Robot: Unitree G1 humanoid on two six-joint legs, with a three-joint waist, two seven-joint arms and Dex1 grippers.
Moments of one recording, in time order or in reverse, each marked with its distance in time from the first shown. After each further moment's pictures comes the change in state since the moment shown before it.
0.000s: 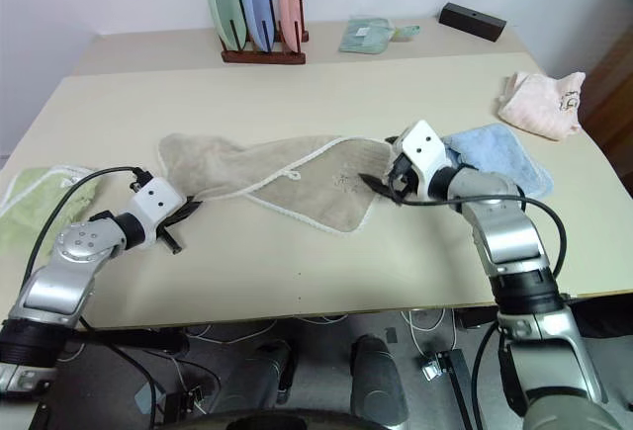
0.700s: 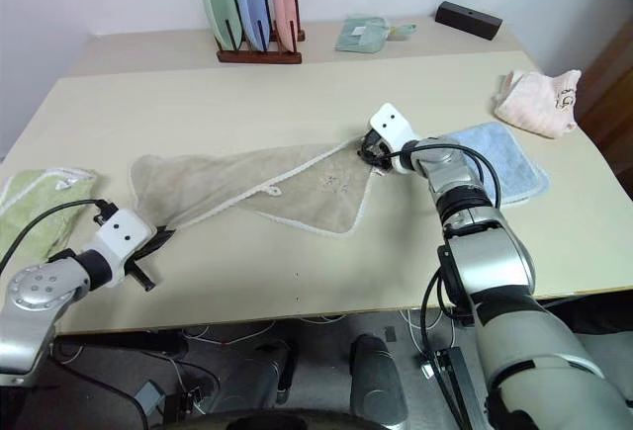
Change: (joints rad) left arm 0.297 0.023 0.166 -0.250 -0.043 0.081 0.000; right arm -0.544 0.209 0.084 1.141 -0.240 -0.418 -0.065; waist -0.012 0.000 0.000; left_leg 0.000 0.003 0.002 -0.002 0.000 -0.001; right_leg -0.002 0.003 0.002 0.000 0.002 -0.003
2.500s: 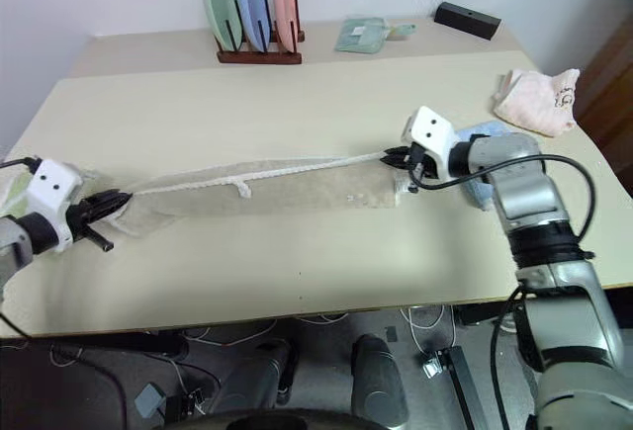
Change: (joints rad) left arm -0.234 0.099 0.152 0.254 -0.195 0.113 -0.132; right arm 0.347 -0.315 0.002 -0.819 0.195 0.237 0.404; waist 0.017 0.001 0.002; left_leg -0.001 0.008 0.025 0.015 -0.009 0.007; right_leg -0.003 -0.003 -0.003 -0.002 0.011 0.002
